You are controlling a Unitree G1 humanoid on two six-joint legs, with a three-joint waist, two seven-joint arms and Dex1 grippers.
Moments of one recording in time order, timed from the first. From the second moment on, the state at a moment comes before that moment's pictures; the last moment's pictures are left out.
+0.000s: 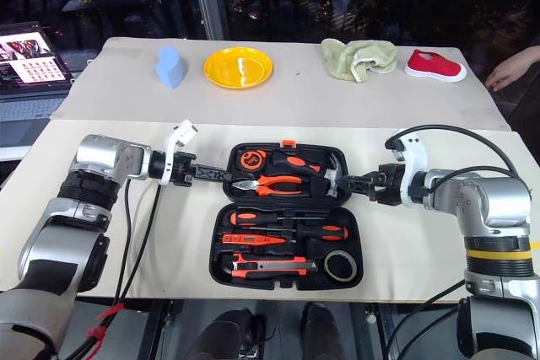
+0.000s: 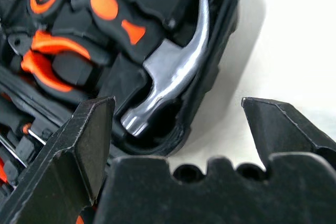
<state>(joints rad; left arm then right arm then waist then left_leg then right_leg) -0.99 0.55 -0.18 0.72 -0.30 1.03 -1.19 -0.55 -0.76 -0.11 0.03 0.63 1.21 0.70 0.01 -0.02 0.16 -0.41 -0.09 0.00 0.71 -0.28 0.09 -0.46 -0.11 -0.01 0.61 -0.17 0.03</state>
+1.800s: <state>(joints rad) -0.97 0.59 -0.22 0.60 -0.28 1.10 -1.22 -0.60 -0.71 -0.05 0.12 0.55 1.16 0.73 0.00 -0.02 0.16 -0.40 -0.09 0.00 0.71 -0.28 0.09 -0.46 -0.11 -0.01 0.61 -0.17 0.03</state>
